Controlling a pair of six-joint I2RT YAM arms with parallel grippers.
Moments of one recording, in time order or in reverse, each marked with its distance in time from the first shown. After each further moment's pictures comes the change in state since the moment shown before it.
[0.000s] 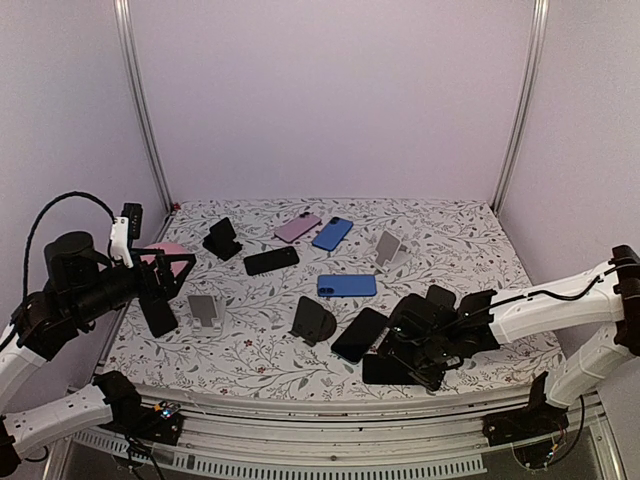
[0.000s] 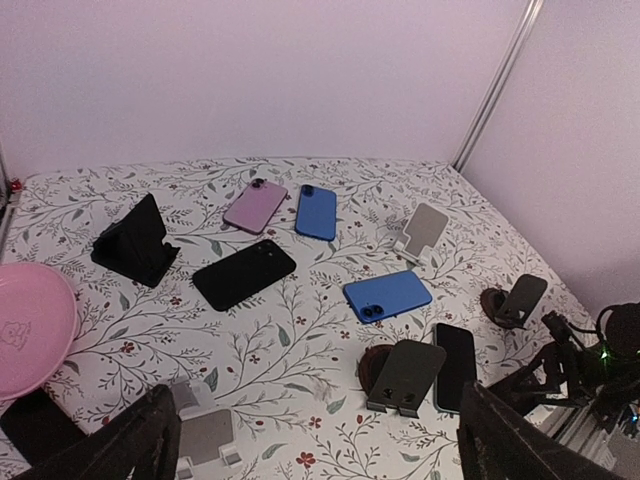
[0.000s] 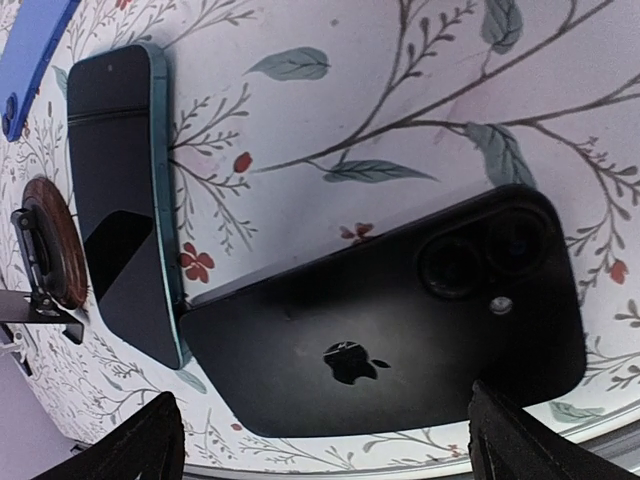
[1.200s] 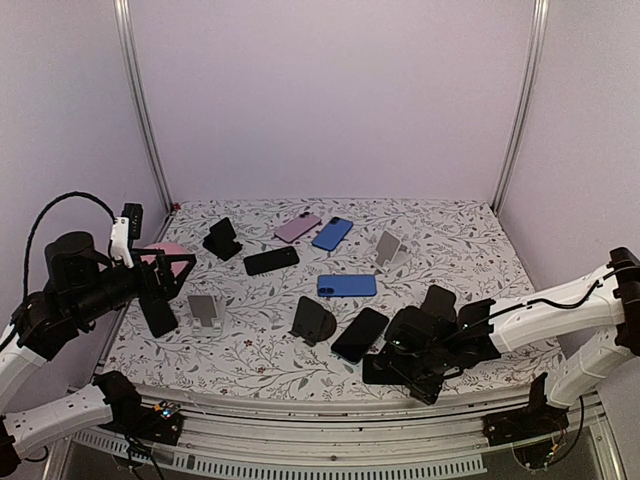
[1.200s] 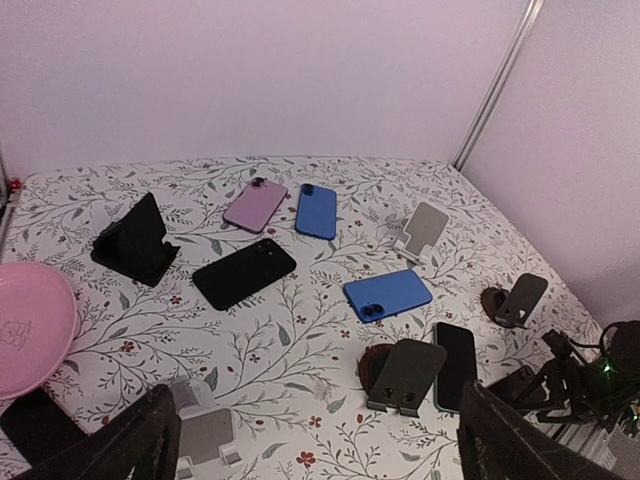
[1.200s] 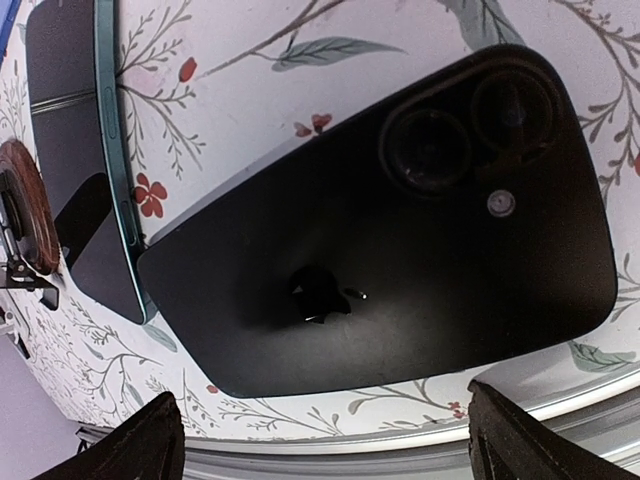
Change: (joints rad) left arm 0.000 0.001 -0.001 0.000 0.000 0.000; right arm 0.060 0.003 -0.024 0.028 -0.041 0.101
